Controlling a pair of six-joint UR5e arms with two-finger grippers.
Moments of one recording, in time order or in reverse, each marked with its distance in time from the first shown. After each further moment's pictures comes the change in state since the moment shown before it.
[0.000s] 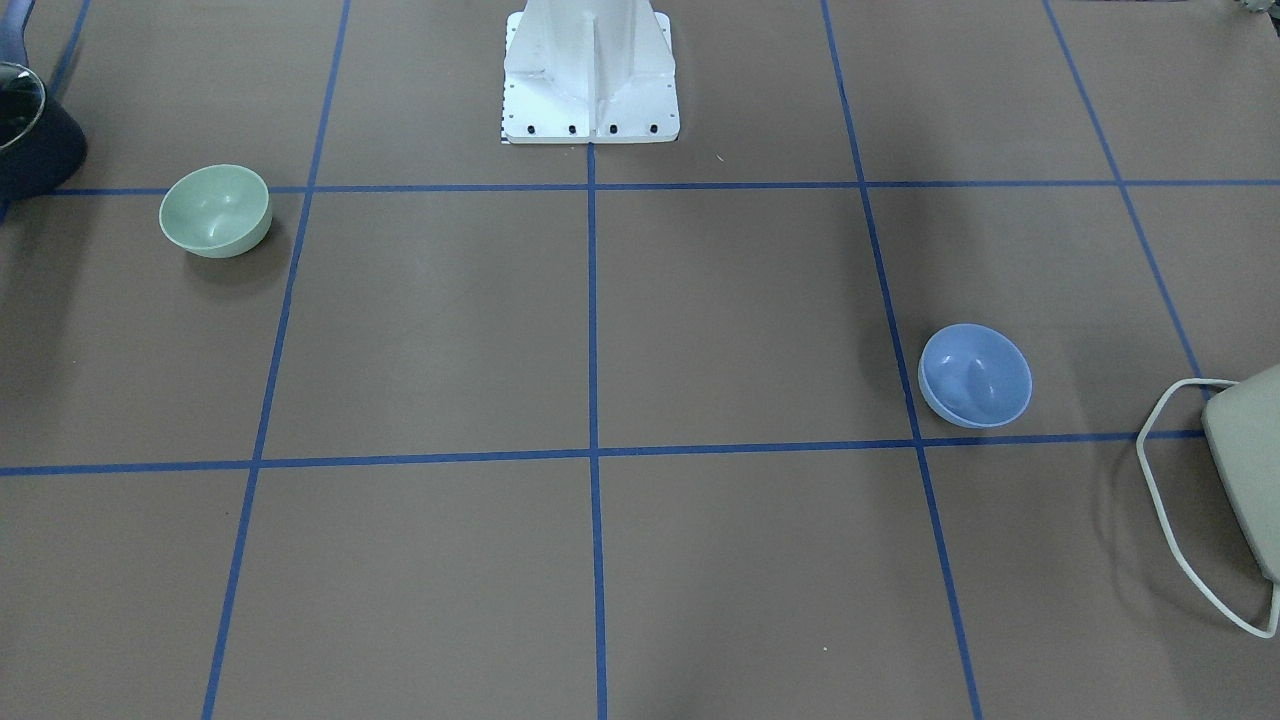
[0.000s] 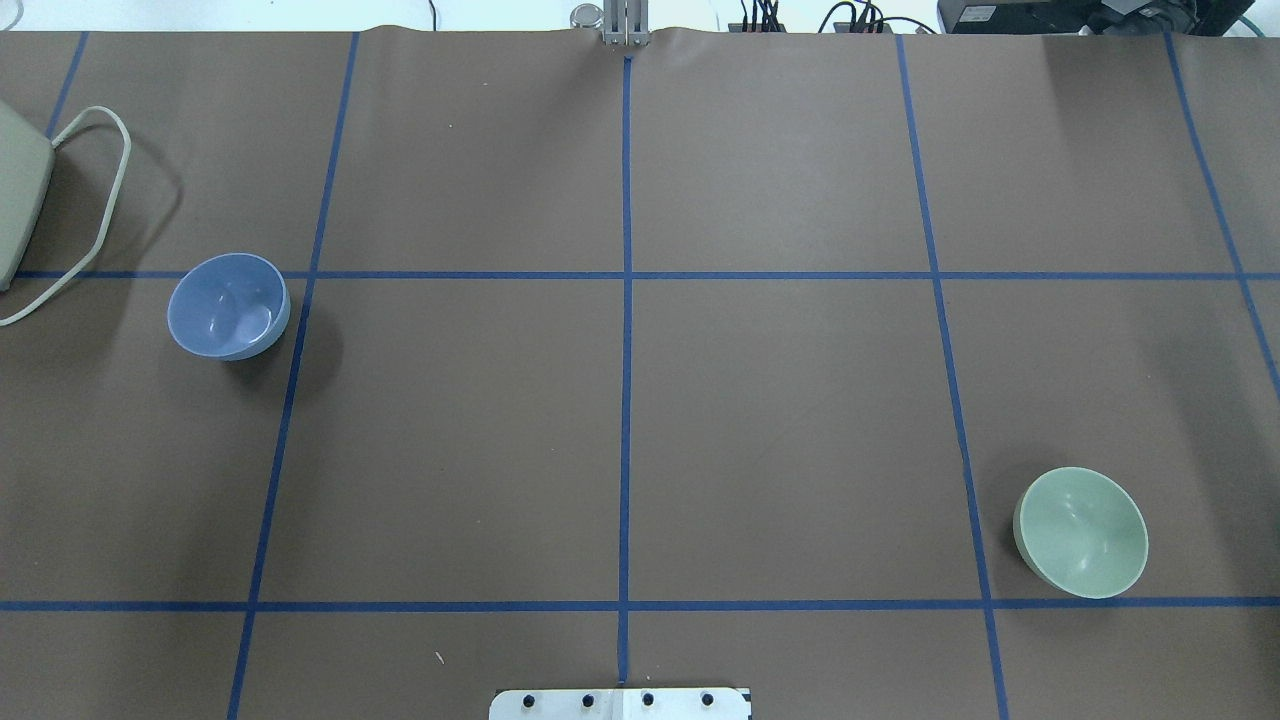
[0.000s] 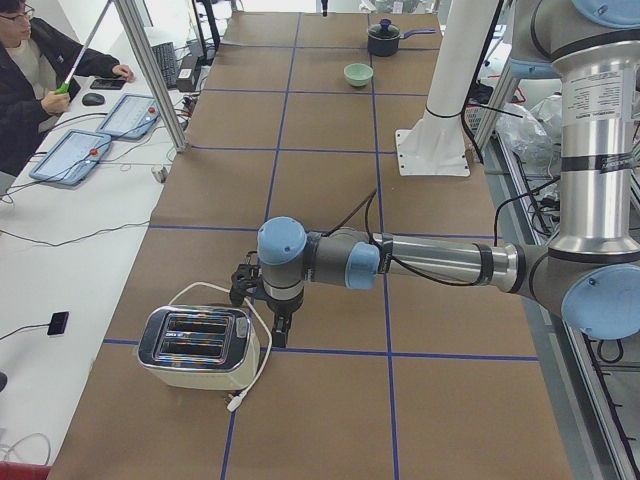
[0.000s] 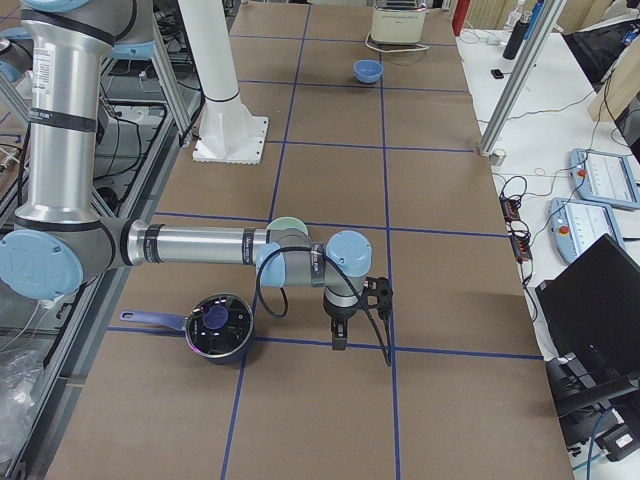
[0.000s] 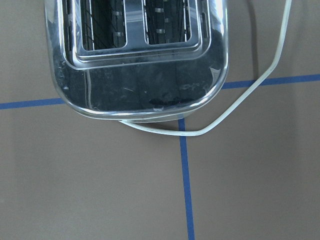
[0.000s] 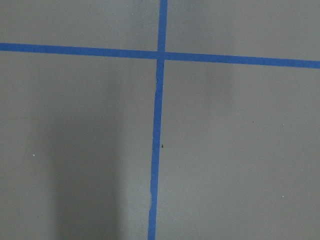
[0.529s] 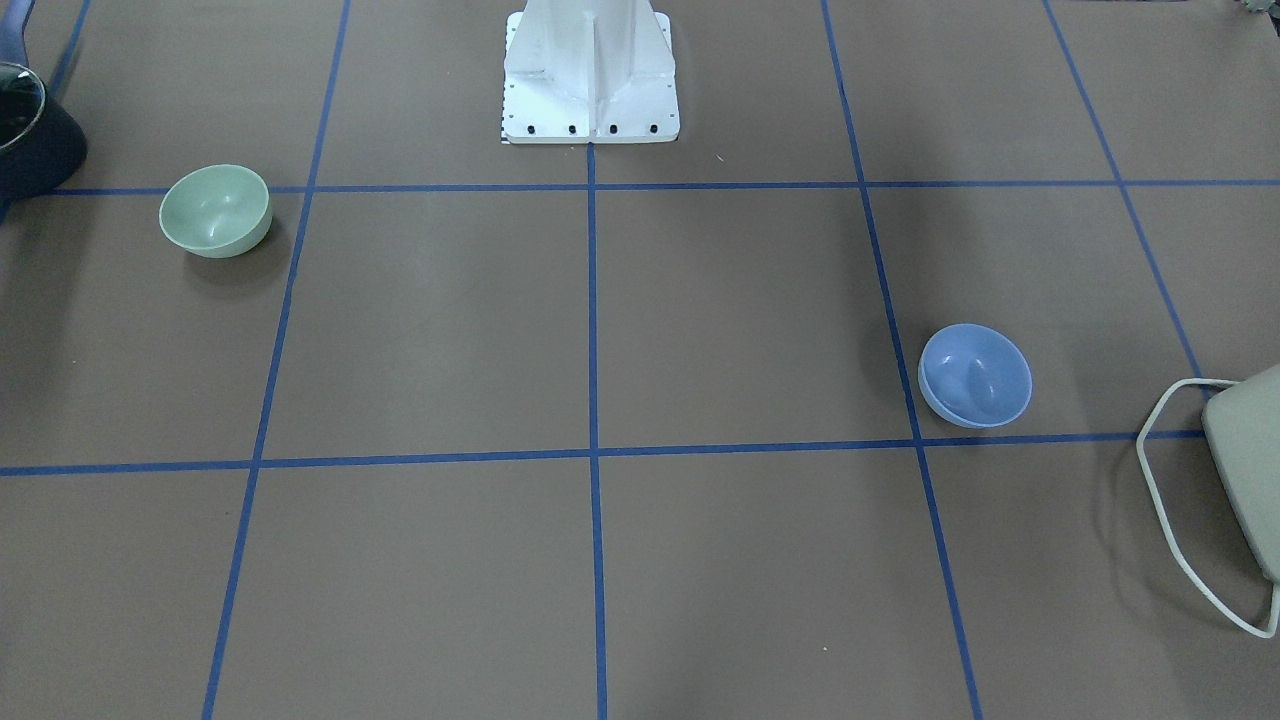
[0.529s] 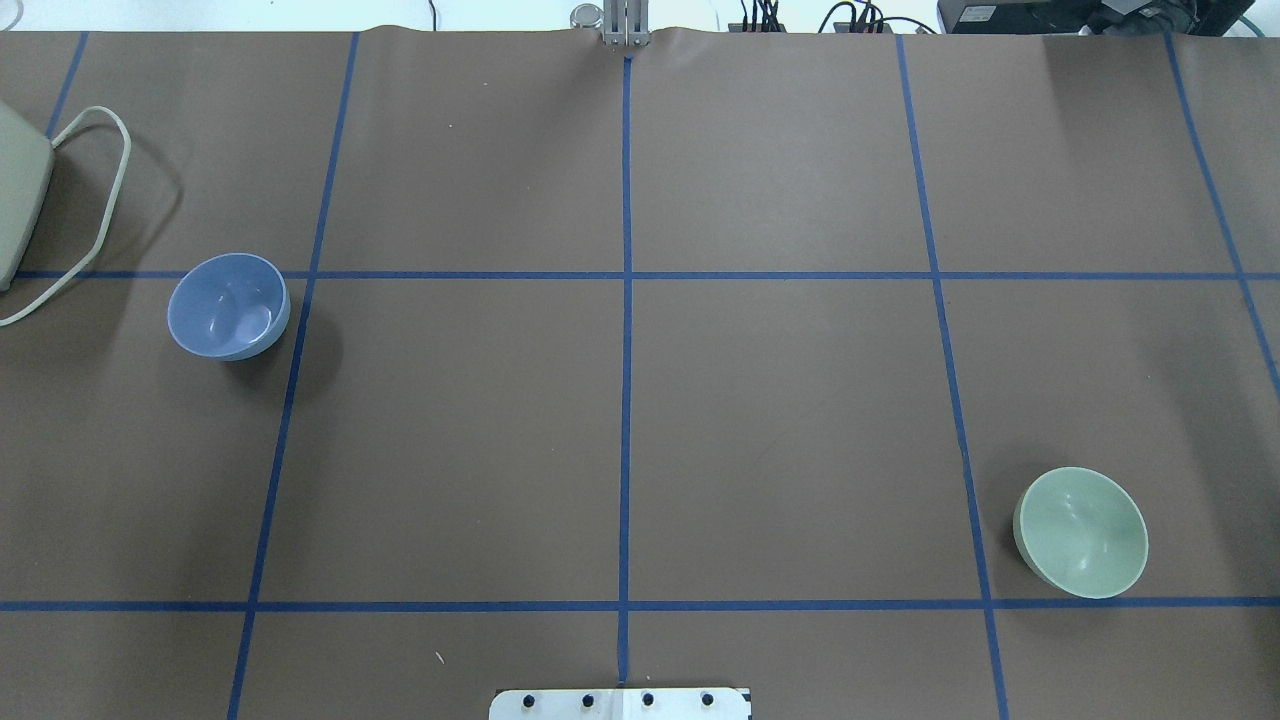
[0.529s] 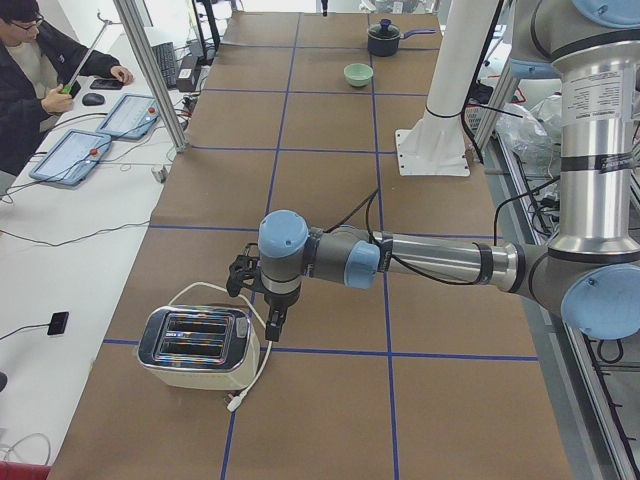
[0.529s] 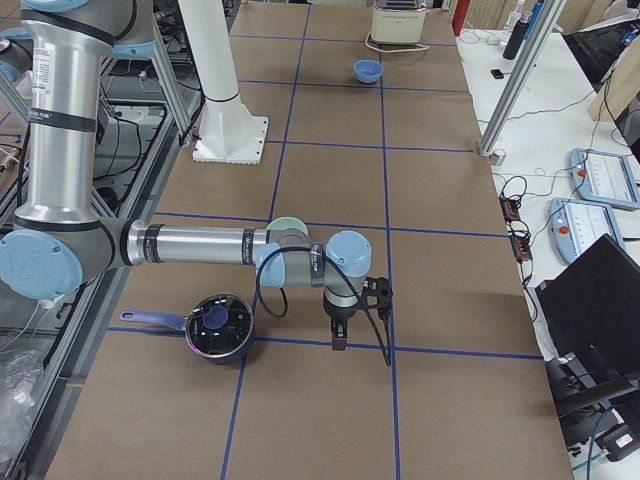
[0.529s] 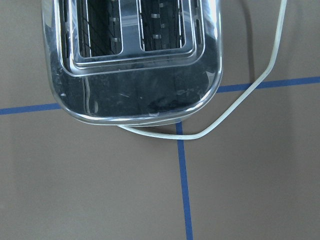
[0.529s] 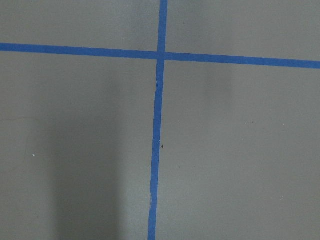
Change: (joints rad) left arm -0.001 -0.004 -0.009 -0.086 0.001 -0.001; right arm 0.001 -0.001 0.000 0.001 0.000 0.000
